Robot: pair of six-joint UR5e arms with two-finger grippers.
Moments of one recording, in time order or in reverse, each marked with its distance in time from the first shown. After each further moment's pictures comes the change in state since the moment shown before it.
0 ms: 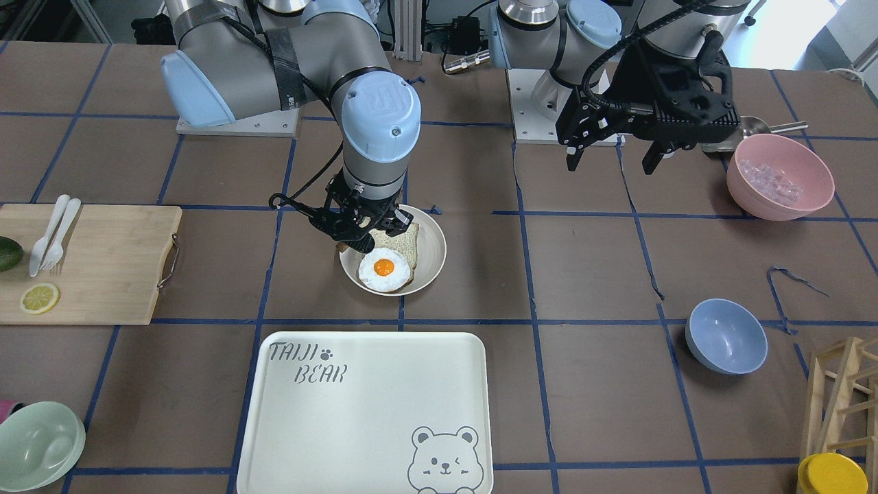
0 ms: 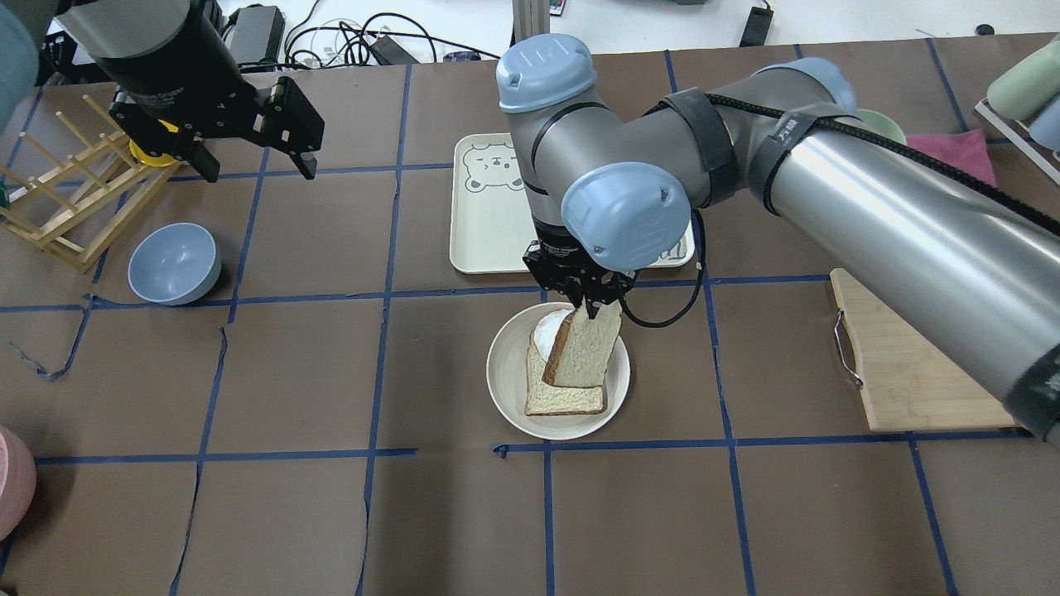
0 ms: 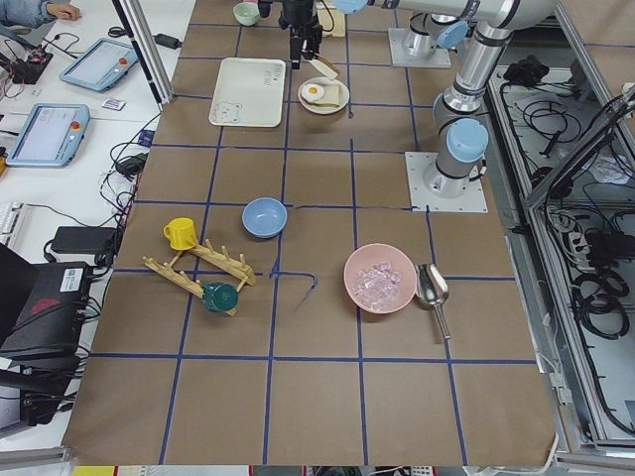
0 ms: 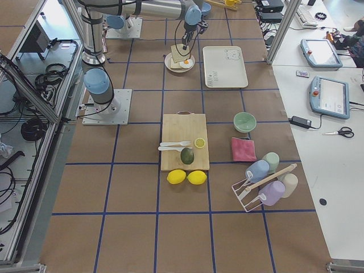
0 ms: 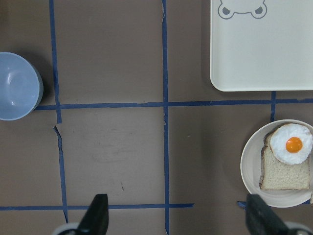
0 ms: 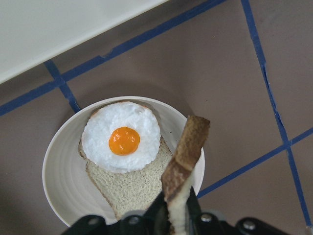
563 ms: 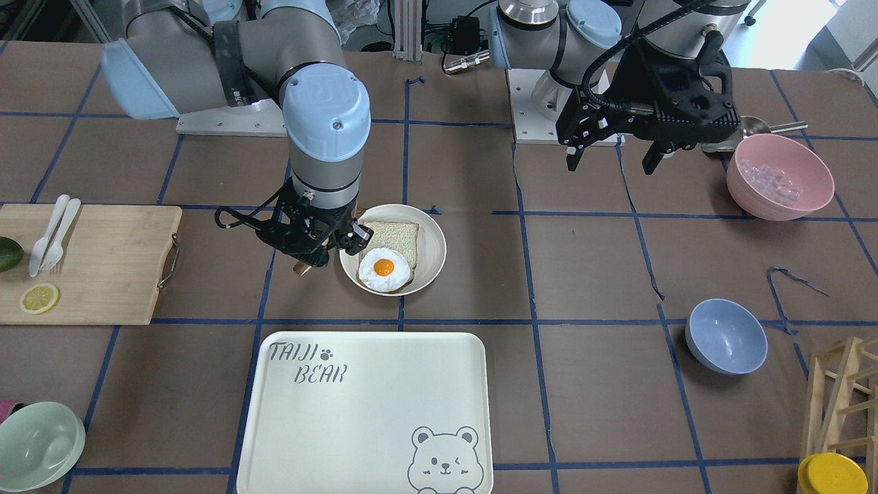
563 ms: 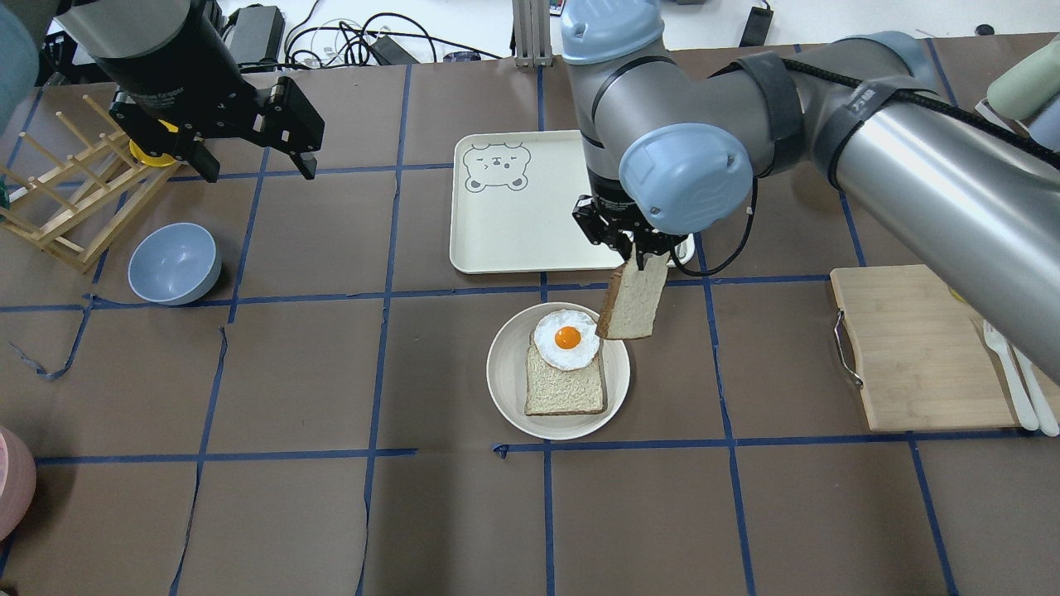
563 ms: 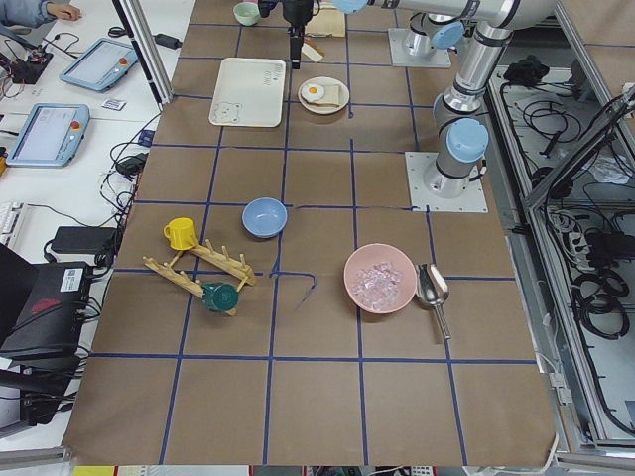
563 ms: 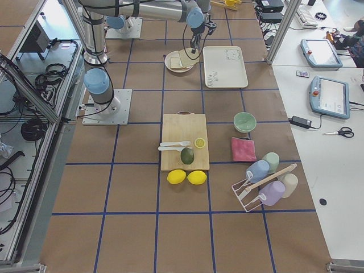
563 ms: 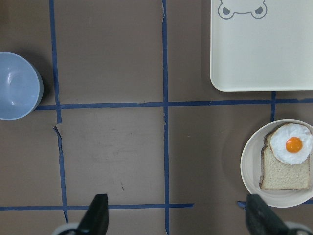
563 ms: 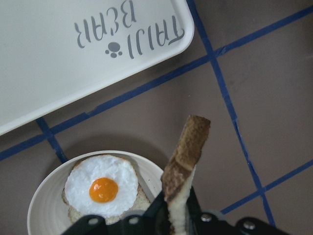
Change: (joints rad) left arm 0.000 0.000 0.000 0.000 0.000 0.000; right arm -0.069 -0.026 -0.006 -0.058 -0.058 -0.085
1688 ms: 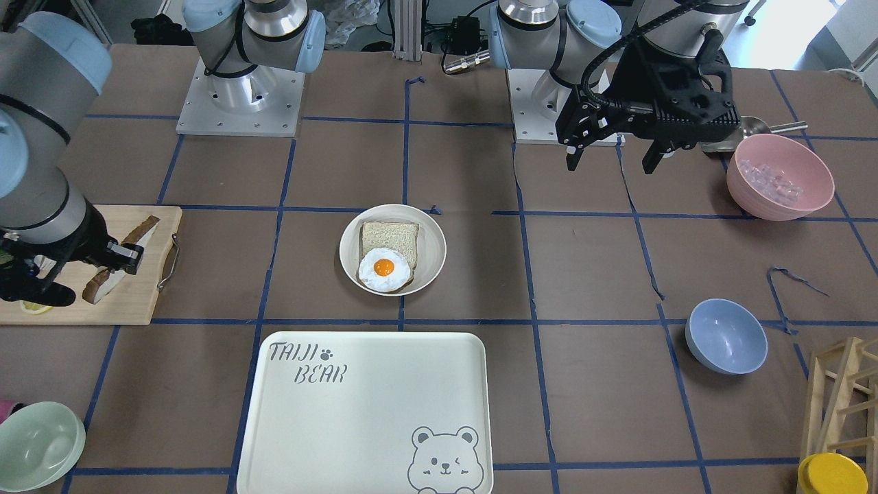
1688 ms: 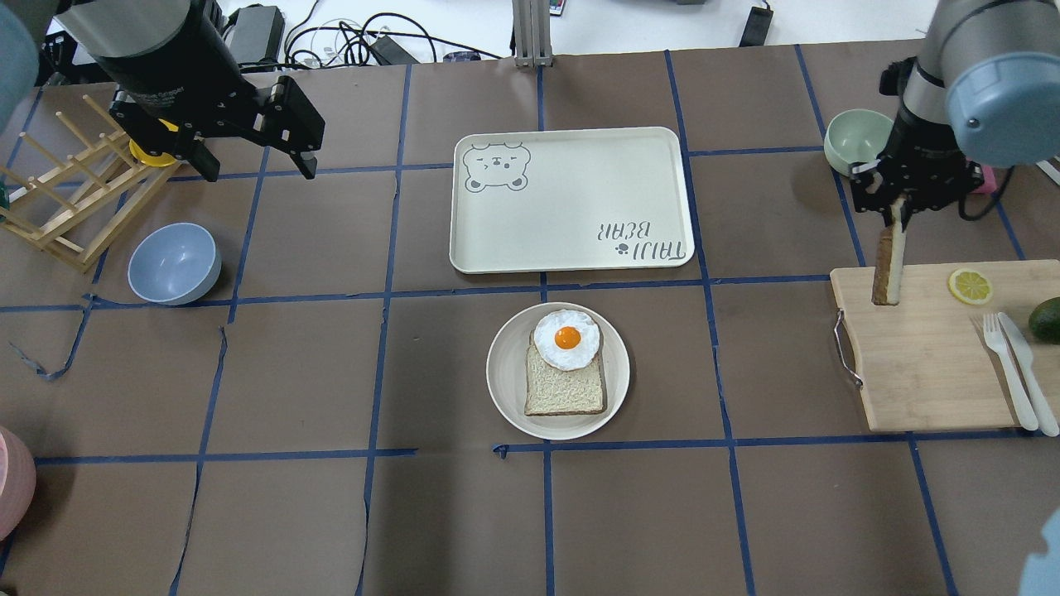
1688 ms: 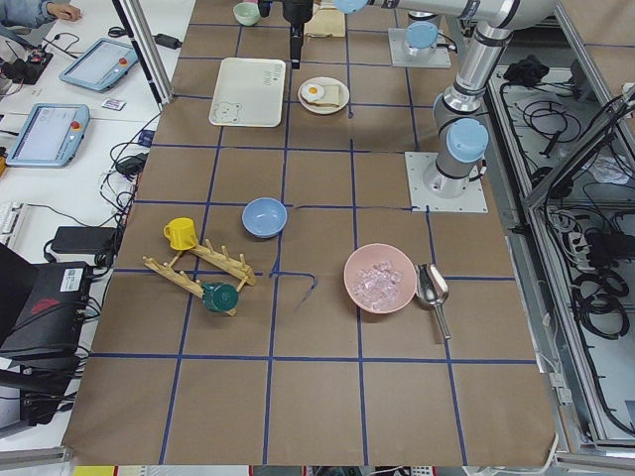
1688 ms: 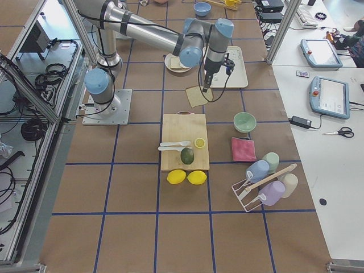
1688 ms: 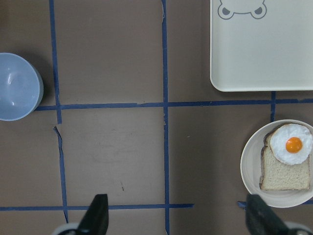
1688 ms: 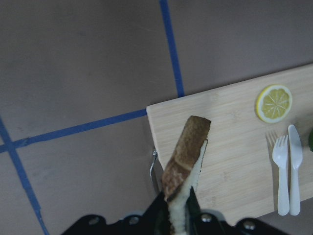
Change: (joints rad) left arm -0.001 0.000 0.002 0.000 0.000 0.000; right arm -0.471 -0.058 0.031 -0.033 -0.114 -0.753
